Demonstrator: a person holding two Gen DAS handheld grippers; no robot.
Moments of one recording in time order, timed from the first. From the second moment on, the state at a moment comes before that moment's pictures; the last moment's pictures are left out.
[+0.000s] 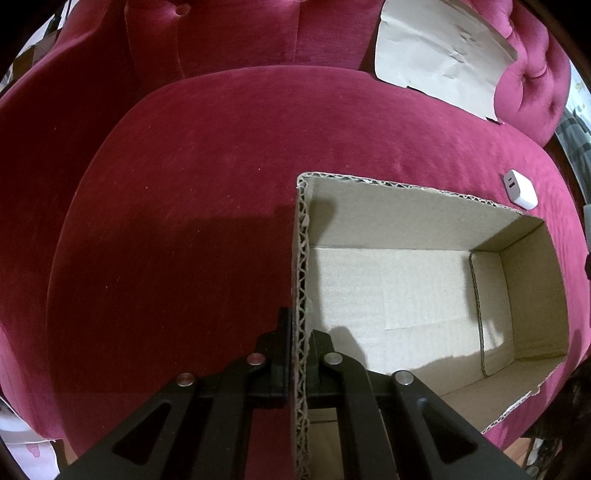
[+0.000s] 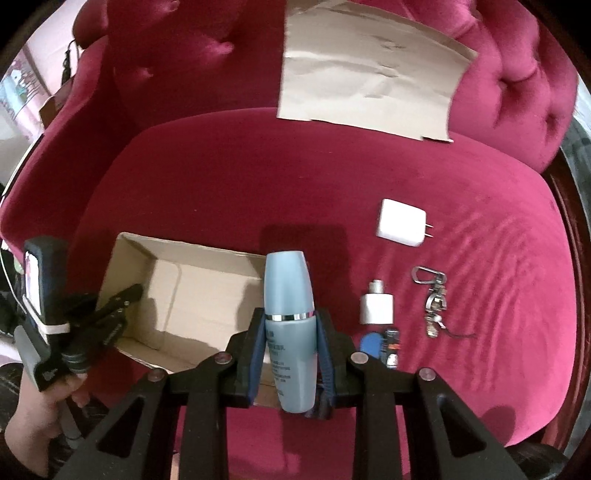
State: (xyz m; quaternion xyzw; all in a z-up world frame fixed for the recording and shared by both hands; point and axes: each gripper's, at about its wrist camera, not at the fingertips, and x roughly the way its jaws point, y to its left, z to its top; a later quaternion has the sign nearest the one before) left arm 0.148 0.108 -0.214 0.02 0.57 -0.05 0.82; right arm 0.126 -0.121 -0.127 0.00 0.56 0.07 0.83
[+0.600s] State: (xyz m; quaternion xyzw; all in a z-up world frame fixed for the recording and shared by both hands) left arm 0.149 0.108 -0.214 0.02 0.57 -0.05 0.82; right arm 0.137 -0.058 -0.155 0.00 0.56 0.13 0.82
